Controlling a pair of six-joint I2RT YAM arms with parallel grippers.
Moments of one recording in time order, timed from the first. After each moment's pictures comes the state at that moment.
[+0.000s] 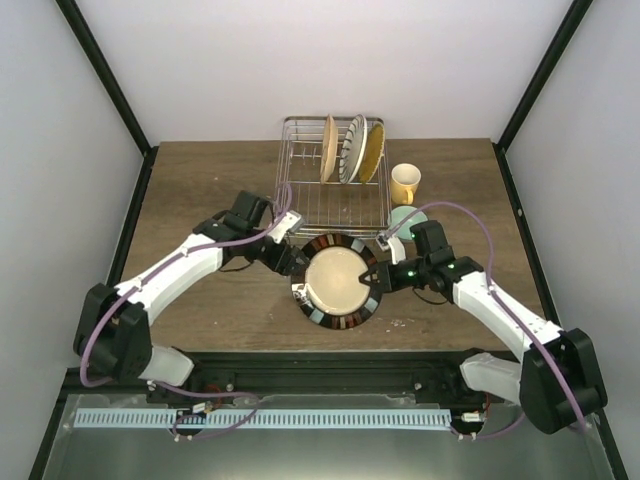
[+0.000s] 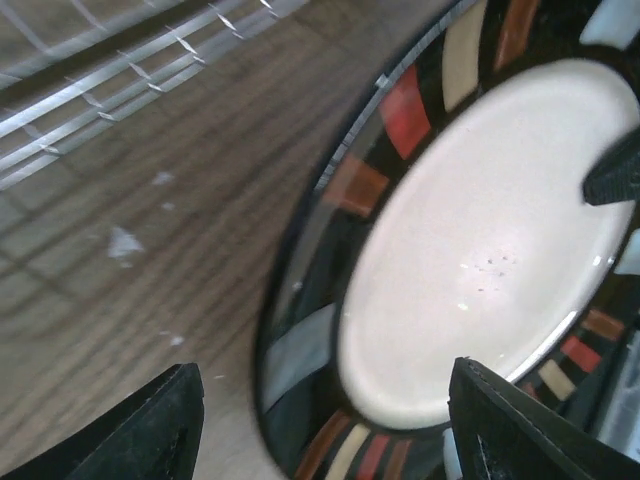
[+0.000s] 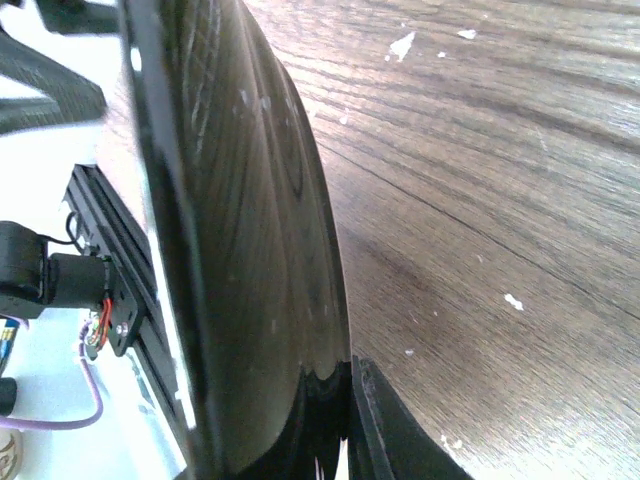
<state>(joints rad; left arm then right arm) -0.52 1.45 1.03 -0.59 0.56 0.03 0.40 1.13 0.65 -0.37 -0.73 0.25</state>
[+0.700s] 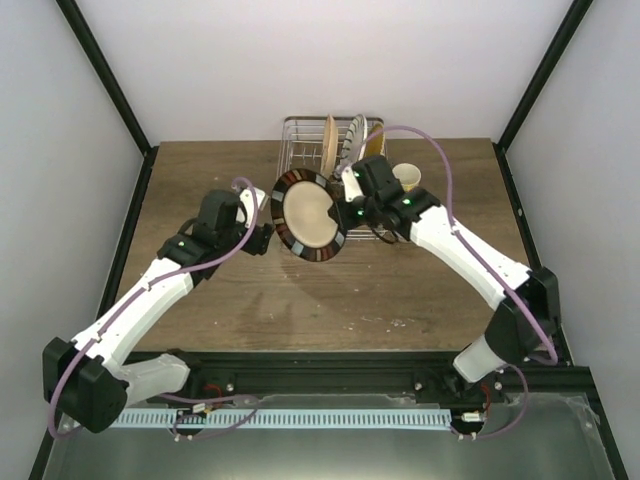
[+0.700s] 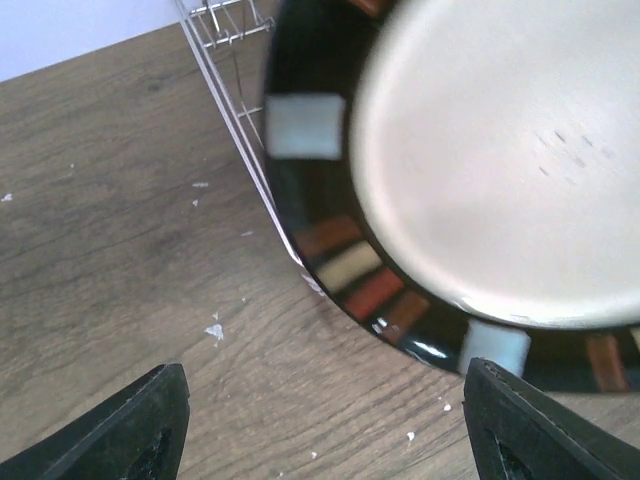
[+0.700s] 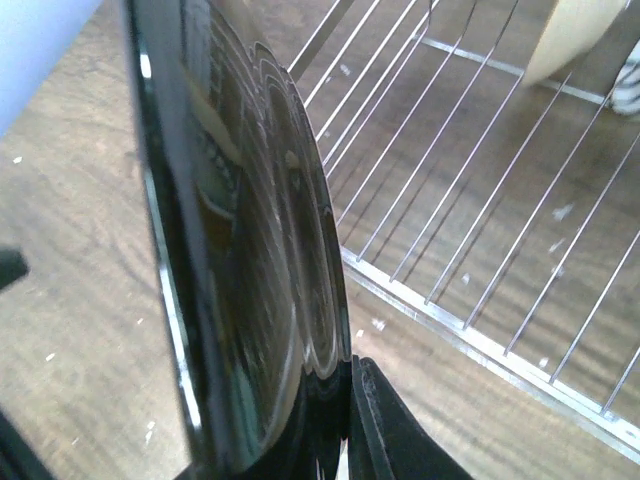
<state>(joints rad) -0.49 1.16 0.98 -0.49 -0.03 0.01 0.62 1.50 1.36 -0.62 -0.21 0.22</state>
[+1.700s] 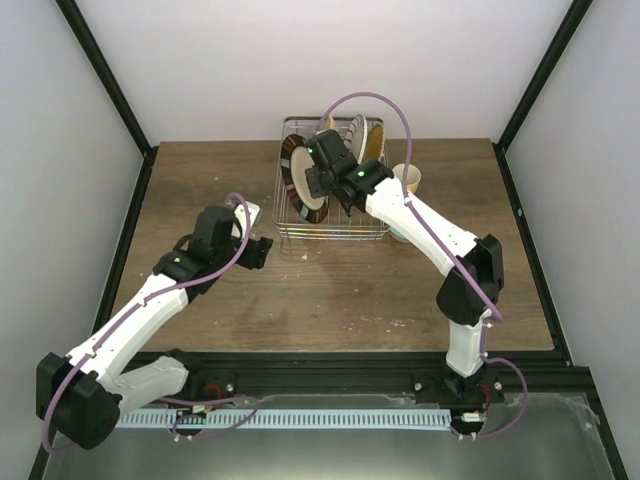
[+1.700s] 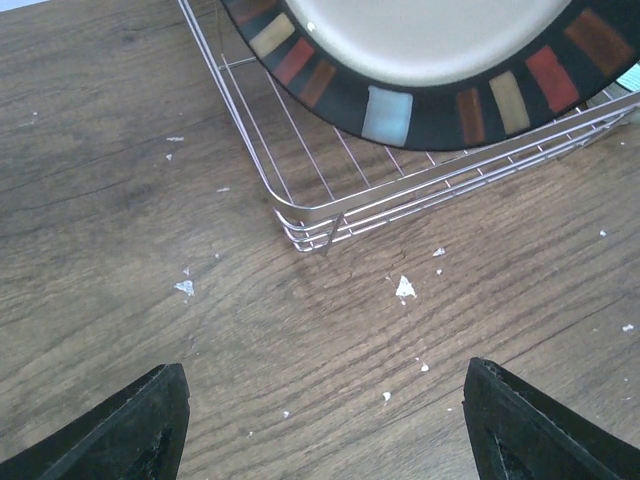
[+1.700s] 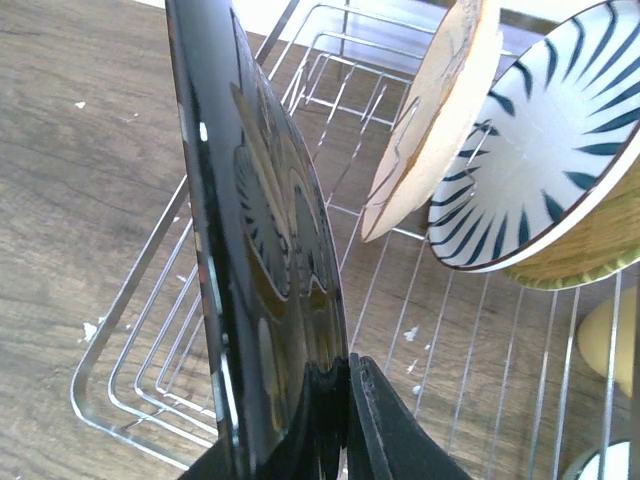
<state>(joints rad) -0.48 1.06 0.83 -0.45 0.00 -0.05 0.73 1.87 1.87 -0.73 0.30 0.25</state>
